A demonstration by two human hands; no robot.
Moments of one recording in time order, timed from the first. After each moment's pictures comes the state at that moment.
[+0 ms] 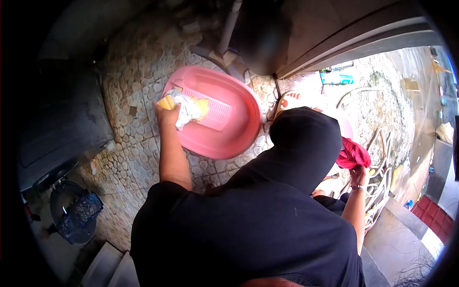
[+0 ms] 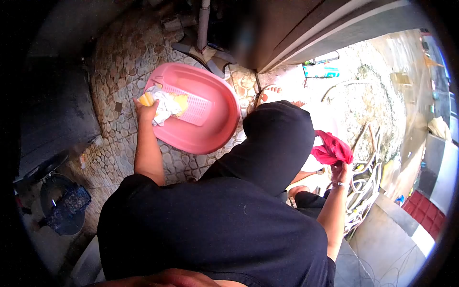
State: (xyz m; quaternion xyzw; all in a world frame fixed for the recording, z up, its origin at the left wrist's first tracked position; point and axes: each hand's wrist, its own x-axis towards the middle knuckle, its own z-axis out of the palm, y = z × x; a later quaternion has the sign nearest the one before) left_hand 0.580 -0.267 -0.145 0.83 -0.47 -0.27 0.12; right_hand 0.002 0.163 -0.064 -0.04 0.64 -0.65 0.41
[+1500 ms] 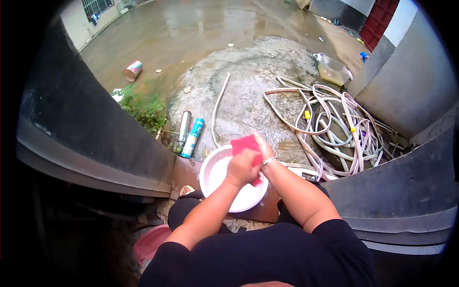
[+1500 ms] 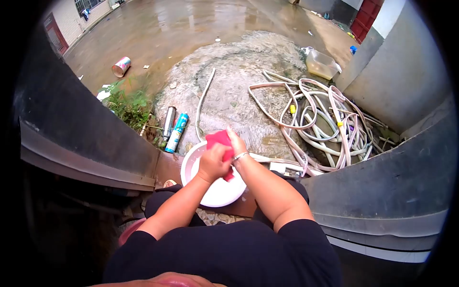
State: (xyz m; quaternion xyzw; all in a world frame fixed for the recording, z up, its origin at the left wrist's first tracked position) left_hand 0.017 0.064 0.015 -0.17 -0.88 -0.36 0.27; right_hand -0.052 0.159 0.004 0.14 0.37 -0.87 0.30
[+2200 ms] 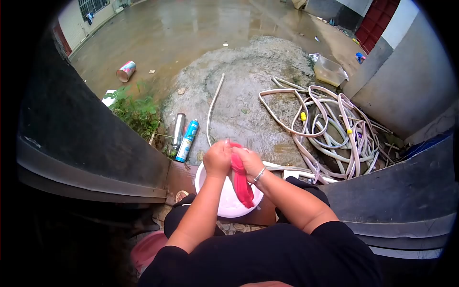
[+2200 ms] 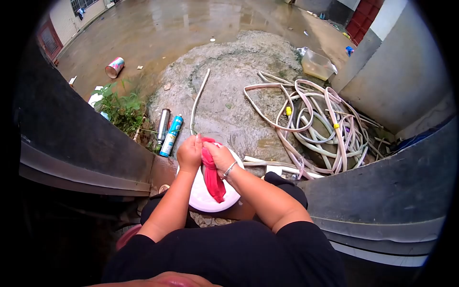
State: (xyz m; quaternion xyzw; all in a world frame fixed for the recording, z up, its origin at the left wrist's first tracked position) left_hand -0.024 0.019 0.005 0.04 -0.89 -0.37 0.27; right_hand -0.034 0.130 0.014 0.07 0.44 -0.85 0.27
